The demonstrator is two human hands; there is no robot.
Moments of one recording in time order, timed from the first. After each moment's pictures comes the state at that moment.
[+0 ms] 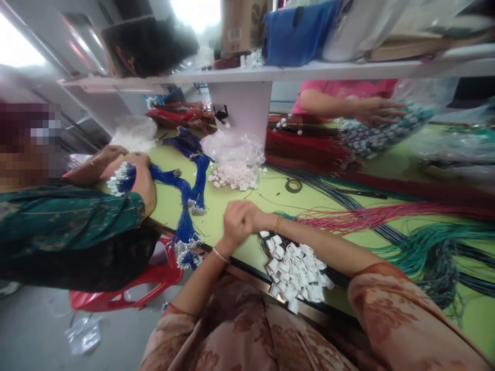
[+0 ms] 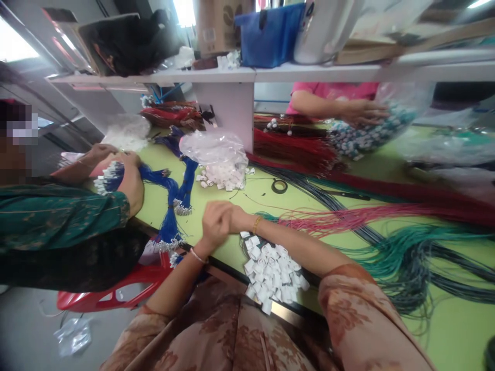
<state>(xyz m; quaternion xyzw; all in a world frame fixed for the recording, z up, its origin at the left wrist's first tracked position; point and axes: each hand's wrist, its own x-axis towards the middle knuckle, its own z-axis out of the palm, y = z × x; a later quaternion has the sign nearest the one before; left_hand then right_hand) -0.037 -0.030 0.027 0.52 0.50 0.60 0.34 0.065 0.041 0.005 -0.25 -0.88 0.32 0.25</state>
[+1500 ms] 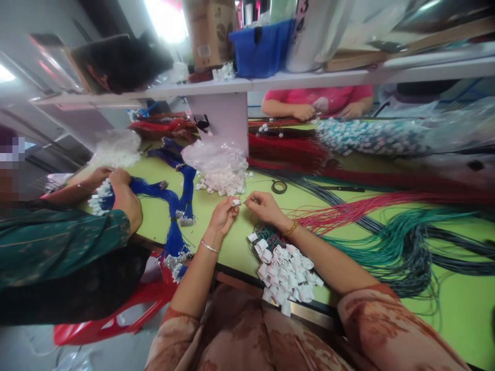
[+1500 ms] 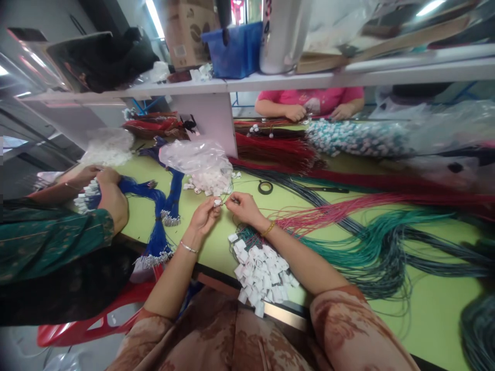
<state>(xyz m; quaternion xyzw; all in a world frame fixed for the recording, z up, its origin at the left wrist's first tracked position) -0.041 0.029 0.027 0.28 0.39 0.57 0.67 0.119 0.050 0.033 -0.39 -0.69 0.42 0.44</state>
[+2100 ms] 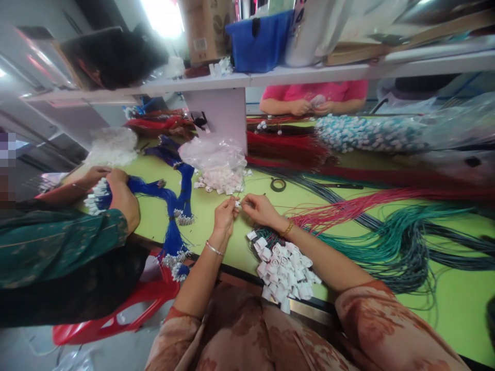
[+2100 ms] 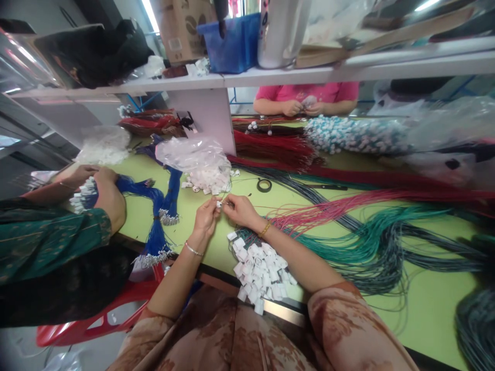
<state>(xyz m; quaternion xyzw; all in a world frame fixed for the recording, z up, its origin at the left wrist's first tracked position) -0.021 0.023 0.014 0.30 0.49 0.62 0.54 0.115 0.044 0.029 -0.41 -0.77 0.32 0.36</state>
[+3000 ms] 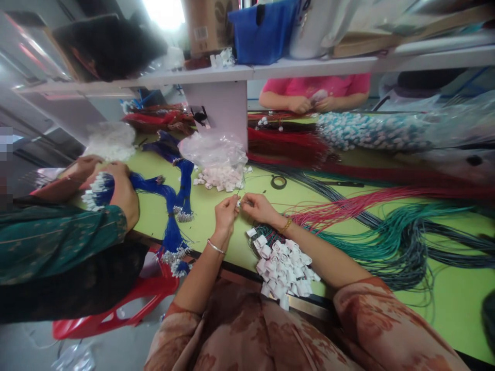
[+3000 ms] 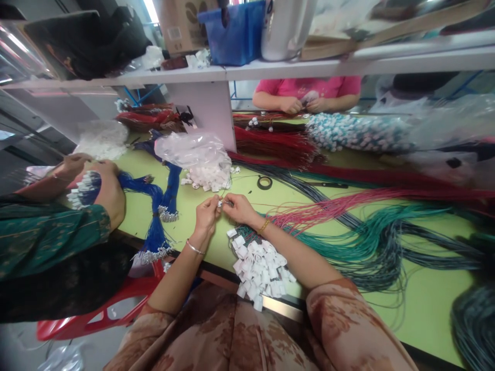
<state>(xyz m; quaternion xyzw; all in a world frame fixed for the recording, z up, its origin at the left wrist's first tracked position) -0.018 0.019 0.010 0.33 0.52 0.62 0.49 0.112 0.046 0.017 -0.39 -0.75 0.40 0.36</state>
